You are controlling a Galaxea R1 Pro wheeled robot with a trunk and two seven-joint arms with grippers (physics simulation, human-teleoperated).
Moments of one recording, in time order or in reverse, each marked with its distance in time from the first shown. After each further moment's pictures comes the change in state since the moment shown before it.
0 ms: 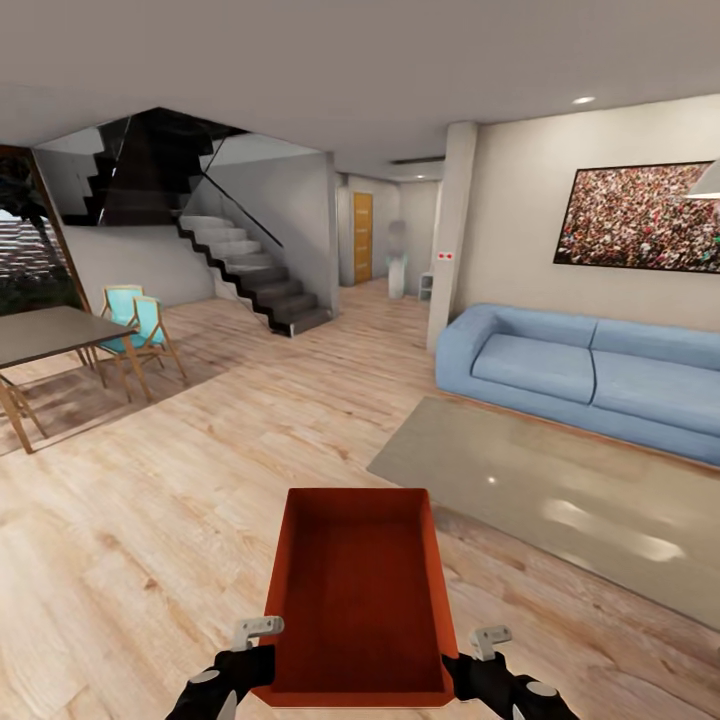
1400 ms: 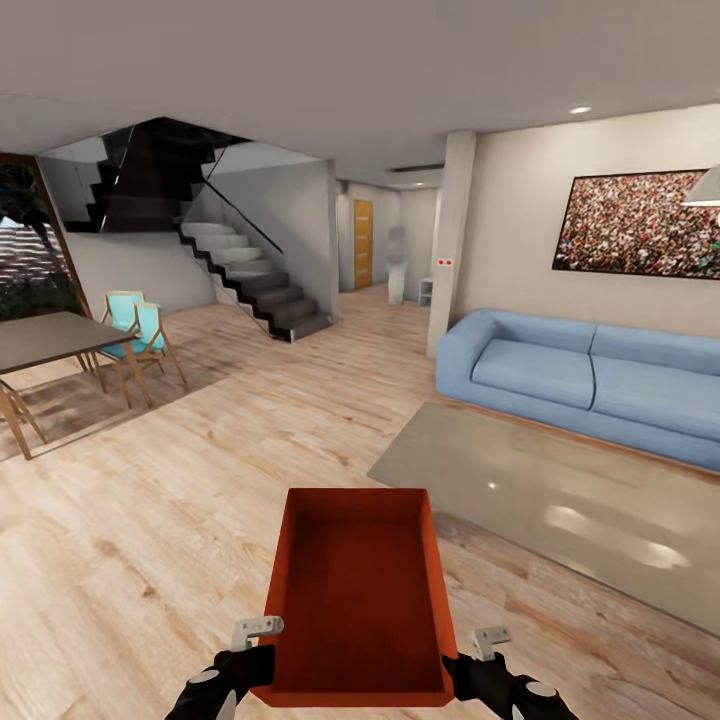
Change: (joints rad) left arm 0.000 0.001 0.000 -0.001 0.001 0.003 0.000; right arm 0.000 0.002 -0.005 0.001 0.007 -0.001 0.000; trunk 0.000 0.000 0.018
